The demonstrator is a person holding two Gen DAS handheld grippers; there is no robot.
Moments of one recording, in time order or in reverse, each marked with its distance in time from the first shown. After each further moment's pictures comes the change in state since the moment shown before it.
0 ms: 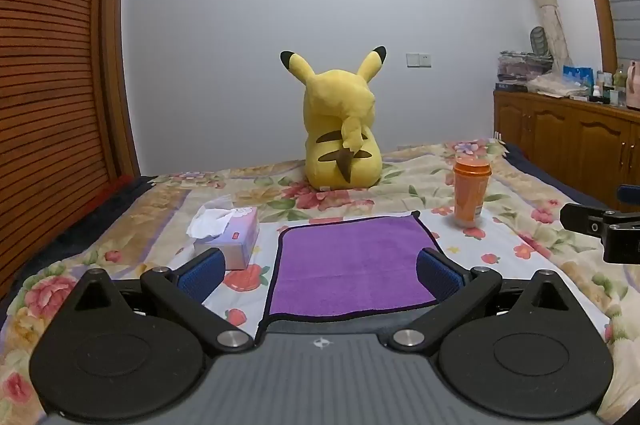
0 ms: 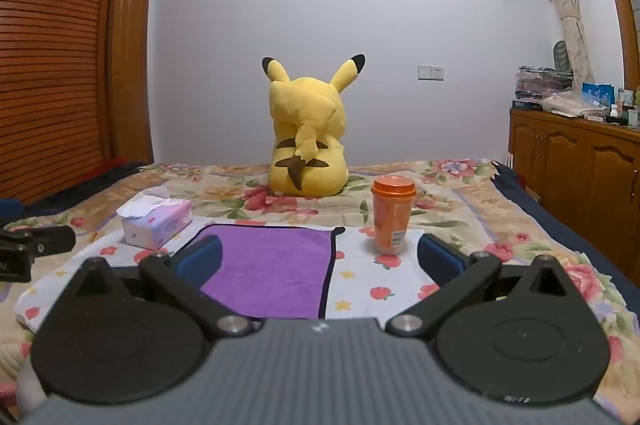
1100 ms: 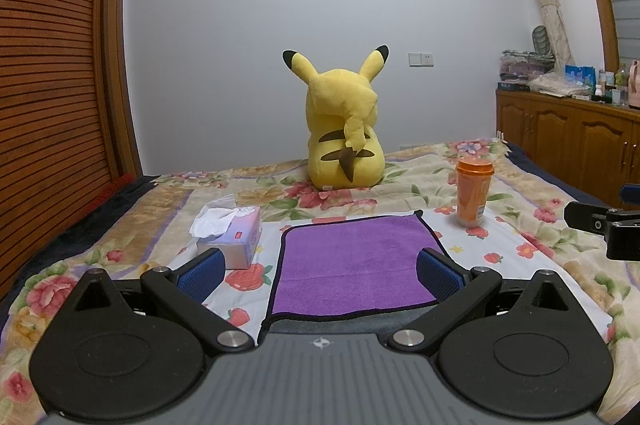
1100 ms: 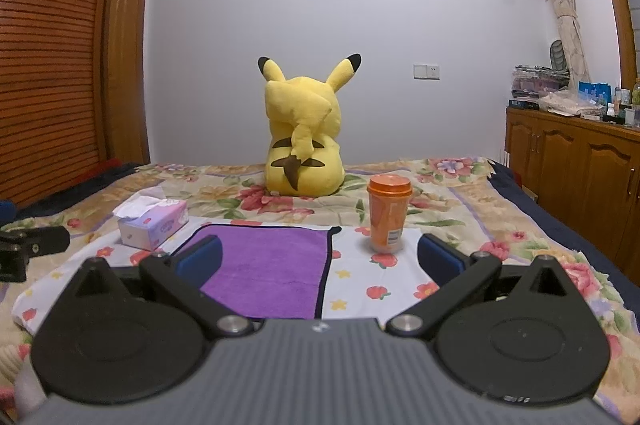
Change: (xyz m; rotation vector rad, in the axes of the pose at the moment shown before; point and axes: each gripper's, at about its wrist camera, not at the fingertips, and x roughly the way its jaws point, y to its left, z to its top) left arm 0.000 0.000 0.000 0.002 -0.004 0.002; right arm 0.001 -0.006 -0.002 -0.003 -0.009 -0.007
